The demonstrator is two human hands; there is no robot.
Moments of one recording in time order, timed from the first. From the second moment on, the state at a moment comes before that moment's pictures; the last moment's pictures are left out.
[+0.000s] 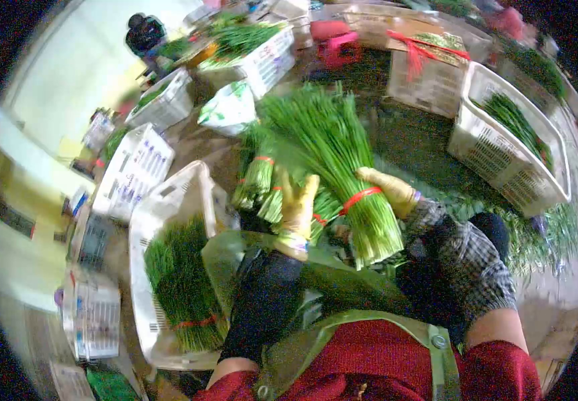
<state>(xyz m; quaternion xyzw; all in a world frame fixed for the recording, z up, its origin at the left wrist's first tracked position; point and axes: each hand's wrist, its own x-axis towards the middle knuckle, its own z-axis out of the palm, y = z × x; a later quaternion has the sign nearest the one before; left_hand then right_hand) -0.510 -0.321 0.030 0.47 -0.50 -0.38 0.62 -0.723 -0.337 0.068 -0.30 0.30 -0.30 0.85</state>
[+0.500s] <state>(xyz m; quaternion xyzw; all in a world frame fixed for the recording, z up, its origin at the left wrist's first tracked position) -0.494 -0.310 0.102 0.31 -0.83 -0.22 0.40 -0.755 -0.339 0.074 -0.36 0.21 -0.14 0.90</state>
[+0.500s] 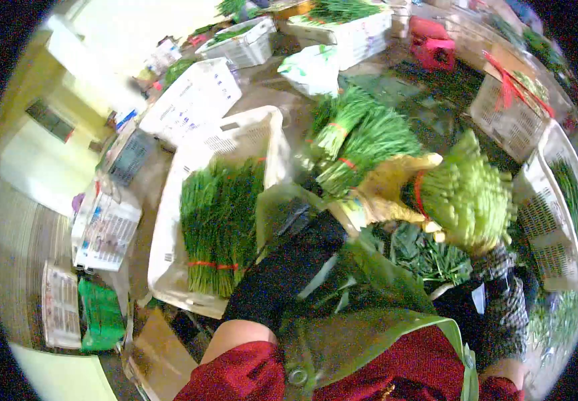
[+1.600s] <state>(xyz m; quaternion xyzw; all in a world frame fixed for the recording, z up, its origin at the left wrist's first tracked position) -0.489 -0.231 0.122 0.29 -0.30 -0.59 0.69 -0.648 -0.281 0.184 -0.73 0.12 -0.41 0.54</state>
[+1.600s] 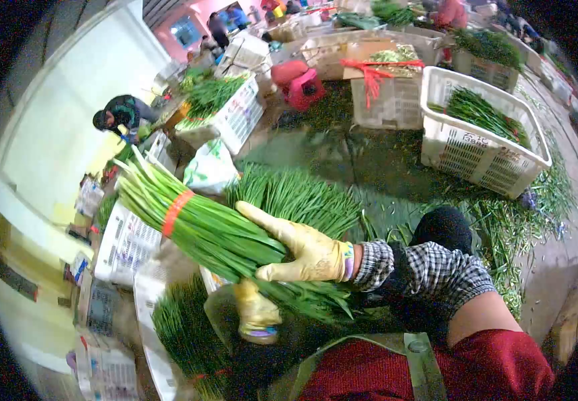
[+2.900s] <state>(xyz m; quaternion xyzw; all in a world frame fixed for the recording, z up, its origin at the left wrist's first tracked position) -0.069 -0.217 -0.135 0.85 -0.41 -0.20 0.26 -0.629 -0.360 0.017 -0.80 0.35 -0.05 0.48</state>
